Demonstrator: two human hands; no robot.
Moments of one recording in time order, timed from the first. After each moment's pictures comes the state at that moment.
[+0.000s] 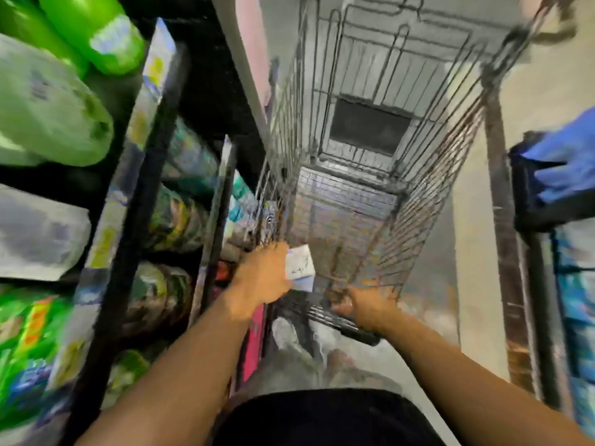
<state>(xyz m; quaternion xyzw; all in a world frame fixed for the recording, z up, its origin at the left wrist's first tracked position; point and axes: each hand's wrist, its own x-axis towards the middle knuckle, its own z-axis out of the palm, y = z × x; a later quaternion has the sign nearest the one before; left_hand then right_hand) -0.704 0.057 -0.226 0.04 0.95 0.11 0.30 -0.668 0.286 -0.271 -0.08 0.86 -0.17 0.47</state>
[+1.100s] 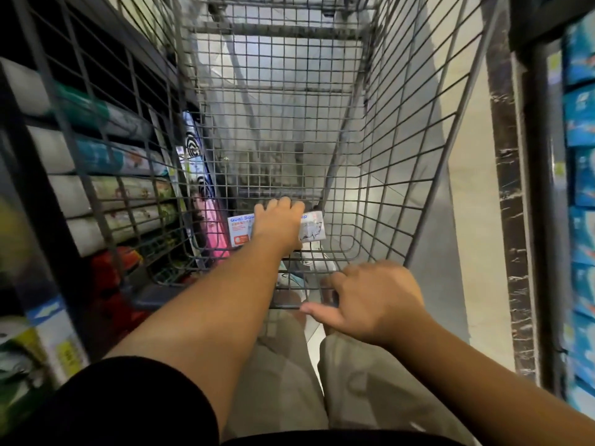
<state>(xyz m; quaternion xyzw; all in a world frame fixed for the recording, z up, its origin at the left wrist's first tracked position) -0.714 0.146 -0.503 0.25 0.86 -0.02 0.45 -0.607 0.288 -0.366 -0.13 0.92 -0.11 0.35</state>
